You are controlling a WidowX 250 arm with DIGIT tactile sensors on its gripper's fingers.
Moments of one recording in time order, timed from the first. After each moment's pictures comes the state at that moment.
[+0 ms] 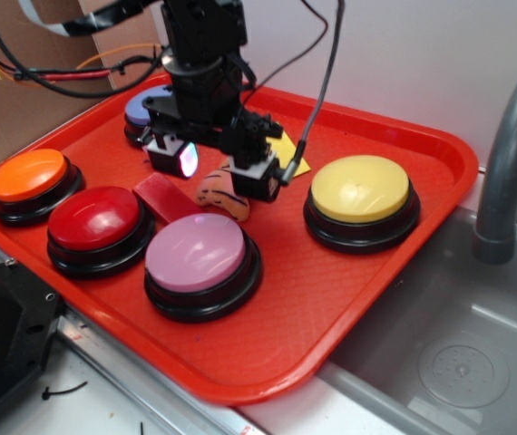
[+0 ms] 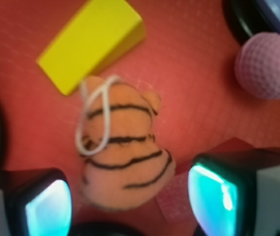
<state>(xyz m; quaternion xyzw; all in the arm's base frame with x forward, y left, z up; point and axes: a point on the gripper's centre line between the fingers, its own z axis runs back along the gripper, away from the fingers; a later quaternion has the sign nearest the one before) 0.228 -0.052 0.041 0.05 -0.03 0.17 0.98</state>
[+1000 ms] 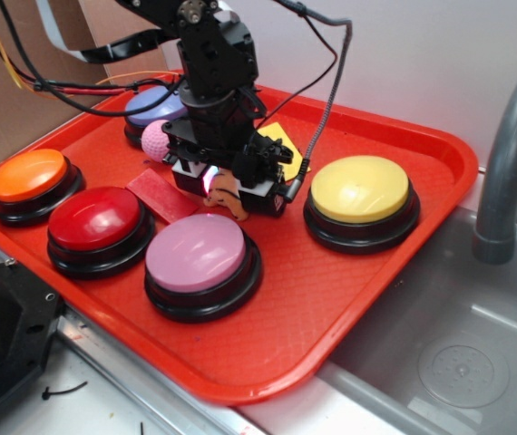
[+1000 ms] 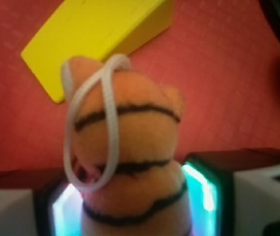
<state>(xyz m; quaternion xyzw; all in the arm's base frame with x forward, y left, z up) 0.237 -0.051 0.020 0.04 -0.05 0.15 0.99</state>
